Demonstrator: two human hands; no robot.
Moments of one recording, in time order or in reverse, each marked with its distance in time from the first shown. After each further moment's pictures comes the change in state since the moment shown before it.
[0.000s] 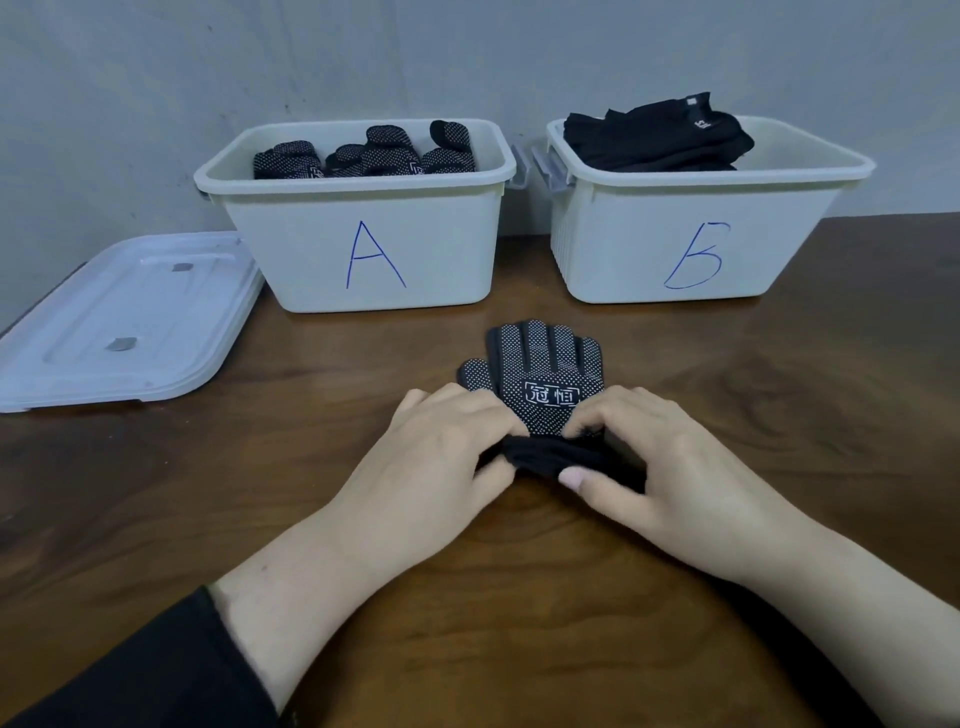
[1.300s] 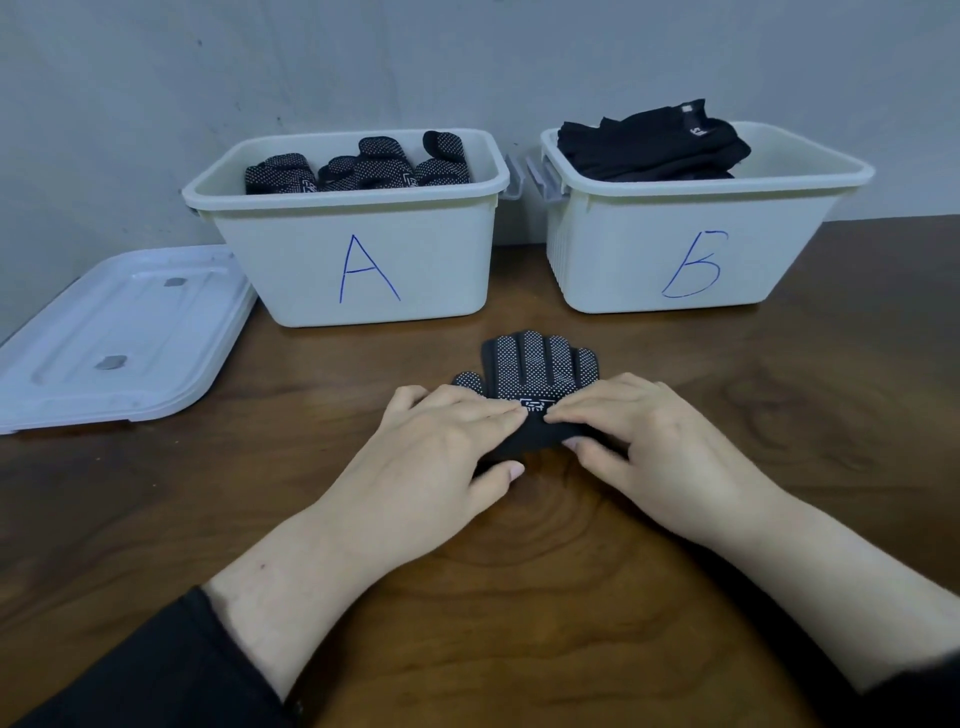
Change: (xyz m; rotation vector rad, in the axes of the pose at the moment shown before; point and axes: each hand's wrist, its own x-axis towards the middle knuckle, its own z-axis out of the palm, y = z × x) left_hand 0.012 -0.017 0.005 0.155 -0.082 0.016; right_hand 0.025 0.023 0.008 -0.092 0.084 -0.012
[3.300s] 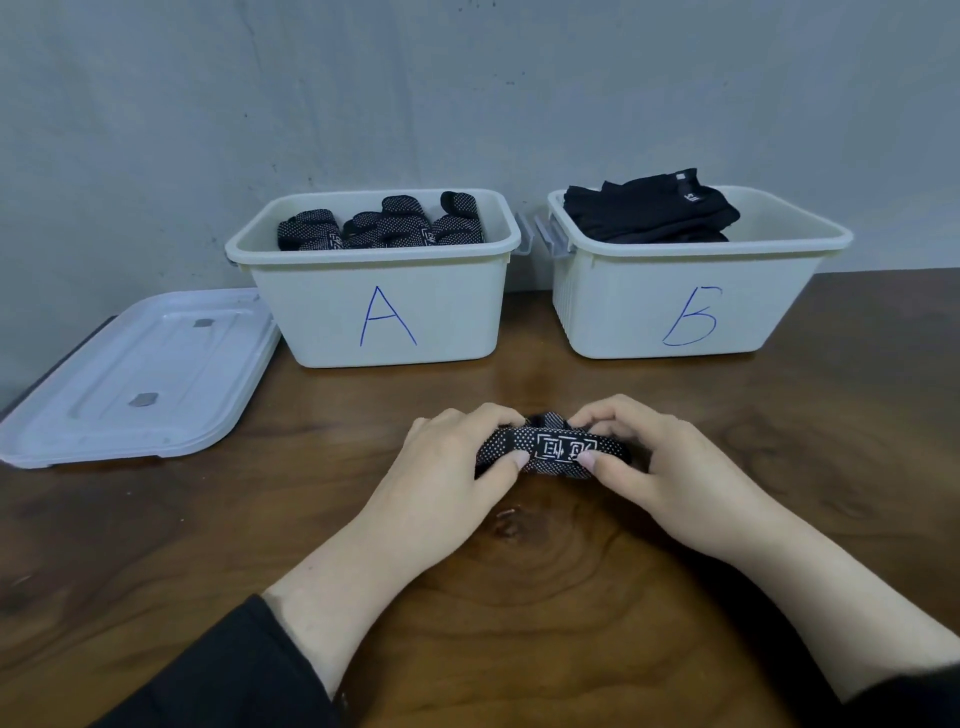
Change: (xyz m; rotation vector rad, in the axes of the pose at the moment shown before) left_hand 0.011 -0.002 -0.004 -0.342 0.153 -0.220; right_hand 0.009 0.002 -0.016 0.349 -0.077 0.235
